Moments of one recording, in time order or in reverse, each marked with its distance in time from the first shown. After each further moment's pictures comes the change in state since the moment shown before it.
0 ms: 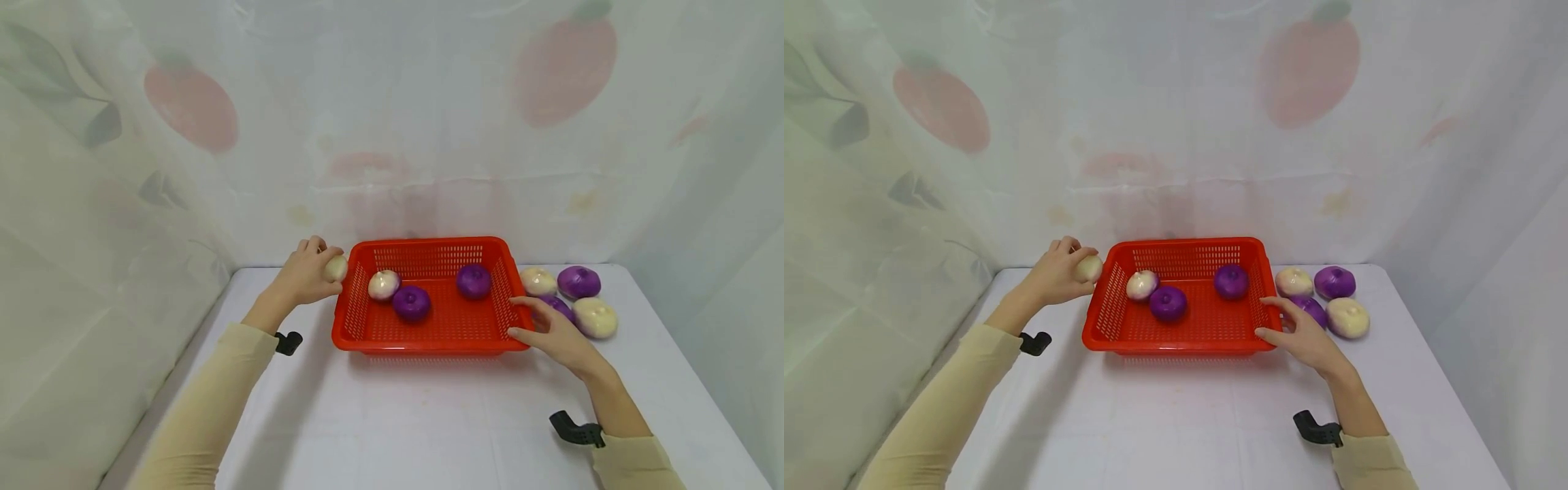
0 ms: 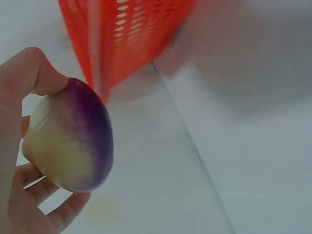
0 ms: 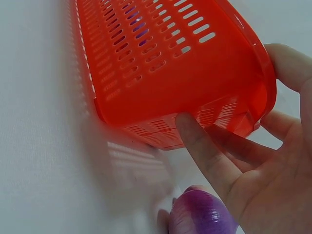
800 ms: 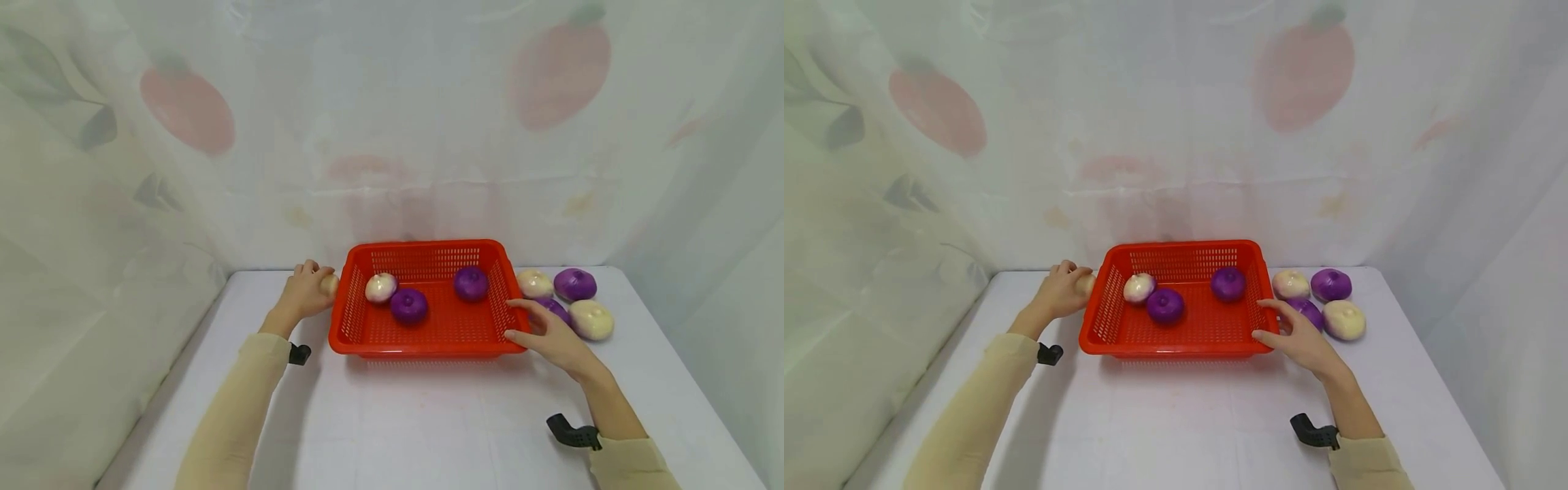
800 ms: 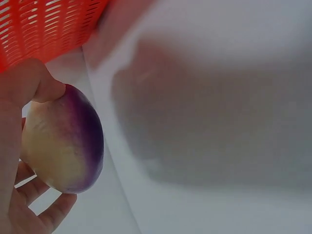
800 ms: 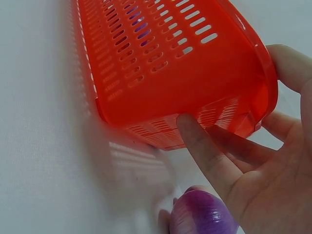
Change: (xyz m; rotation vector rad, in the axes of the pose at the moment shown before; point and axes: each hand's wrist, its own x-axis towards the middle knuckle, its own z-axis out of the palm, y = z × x) left_hand 0.000 -0.033 0.068 -0.056 -0.018 -0.176; right_hand 0.001 0.003 0.000 -0.007 0.006 0.006
